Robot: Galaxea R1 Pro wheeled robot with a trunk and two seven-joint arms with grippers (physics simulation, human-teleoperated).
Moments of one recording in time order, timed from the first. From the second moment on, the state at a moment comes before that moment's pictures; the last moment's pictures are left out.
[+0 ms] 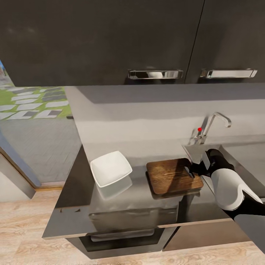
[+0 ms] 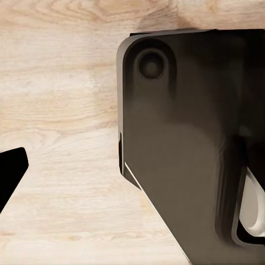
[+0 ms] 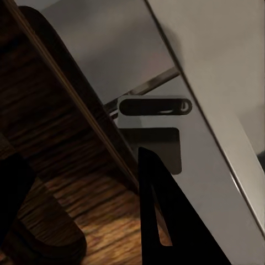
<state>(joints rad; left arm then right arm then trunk) 0.00 0.04 -0.01 -0.10 0.02 -0.29 -0.01 -1.19 -0.10 -0.70 -0.43 0.47 0.98 -0.06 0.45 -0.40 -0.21</state>
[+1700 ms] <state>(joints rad) 0.00 0.04 -0.01 -0.10 0.02 -0.29 -0.01 -1.19 -0.11 -0.72 -0.45 0.47 0.98 -0.06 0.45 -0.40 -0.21</state>
